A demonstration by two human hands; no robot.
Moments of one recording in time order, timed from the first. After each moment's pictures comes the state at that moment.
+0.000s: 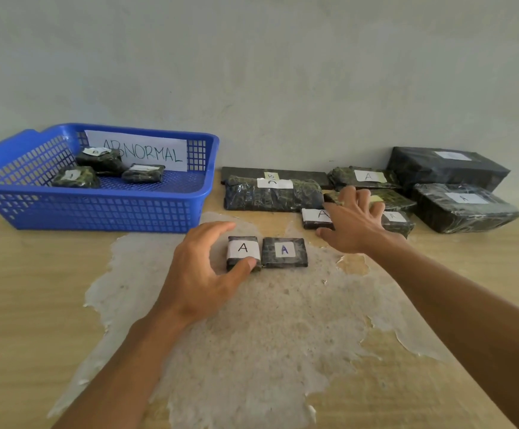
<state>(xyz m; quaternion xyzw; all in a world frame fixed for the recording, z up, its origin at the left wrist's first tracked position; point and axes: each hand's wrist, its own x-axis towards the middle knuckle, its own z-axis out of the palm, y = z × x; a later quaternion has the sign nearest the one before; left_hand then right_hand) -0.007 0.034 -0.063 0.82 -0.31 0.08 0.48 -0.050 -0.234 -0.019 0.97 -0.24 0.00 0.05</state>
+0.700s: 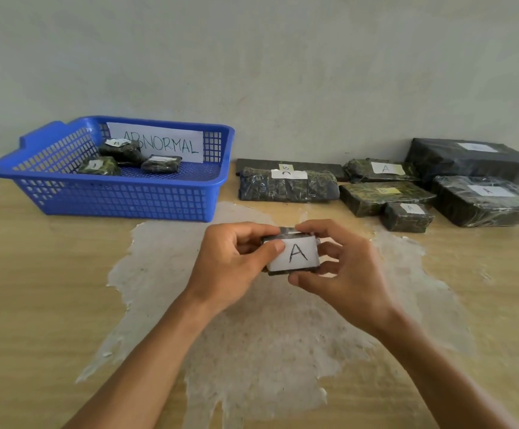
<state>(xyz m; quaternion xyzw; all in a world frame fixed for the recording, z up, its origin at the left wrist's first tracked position) -0.035 0.023 -0.043 0.72 -0.26 -0.08 0.64 -0.132 -0.136 -0.041 0.85 -0.06 0.22 -0.47</state>
